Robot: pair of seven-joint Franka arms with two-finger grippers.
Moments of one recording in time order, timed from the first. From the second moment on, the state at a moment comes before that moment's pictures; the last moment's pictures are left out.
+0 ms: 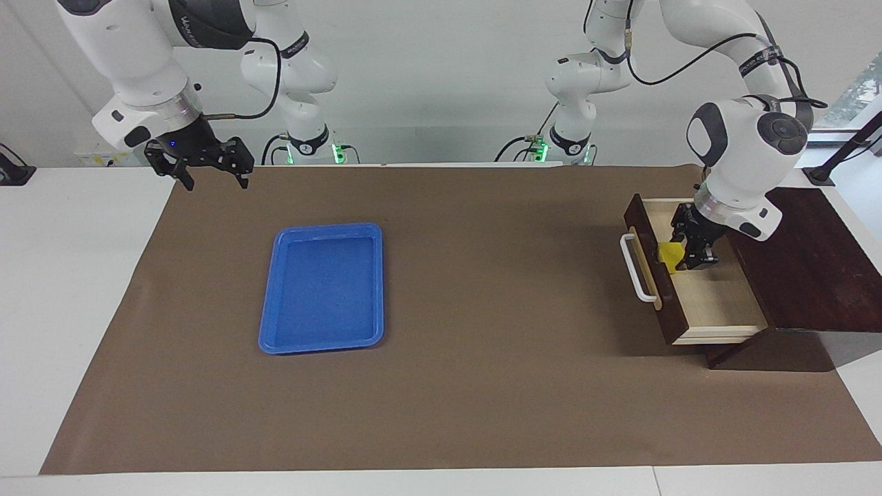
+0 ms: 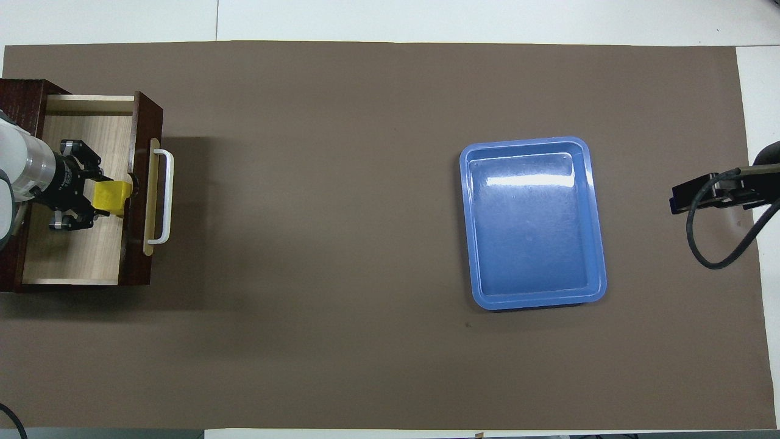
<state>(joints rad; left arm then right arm) 0.11 0.09 -0.10 -1.88 0.06 1.94 -1.48 -0.11 -0.03 0.10 -1.63 -0.02 1.52 -0.04</state>
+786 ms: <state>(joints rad) -0.19 0.24 -0.11 -1.45 0.06 1.58 -1.79 -0.10 -0.03 0.10 -1.63 0.02 1.52 -0.04</state>
